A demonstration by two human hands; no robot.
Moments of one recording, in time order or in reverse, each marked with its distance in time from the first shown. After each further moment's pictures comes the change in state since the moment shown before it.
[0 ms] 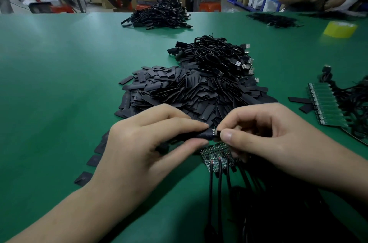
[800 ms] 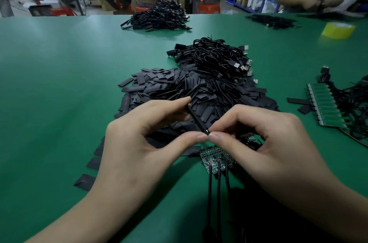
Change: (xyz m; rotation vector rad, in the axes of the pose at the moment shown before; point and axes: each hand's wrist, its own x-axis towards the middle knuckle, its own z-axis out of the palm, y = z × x) left_hand 0.000 -0.005 0.010 -0.303 0.101 -0.279; right_hand -0.007 0.005 0.027 -0.336 0.401 -0.300
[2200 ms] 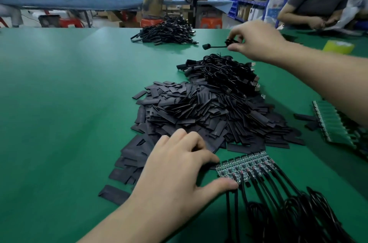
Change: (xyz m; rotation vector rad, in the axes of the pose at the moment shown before) left_hand -0.004 -0.001 0.005 0.600 -0.433 0.050; right_hand 0.236 0.098 -0.047 -0.834 -0.092 0.026
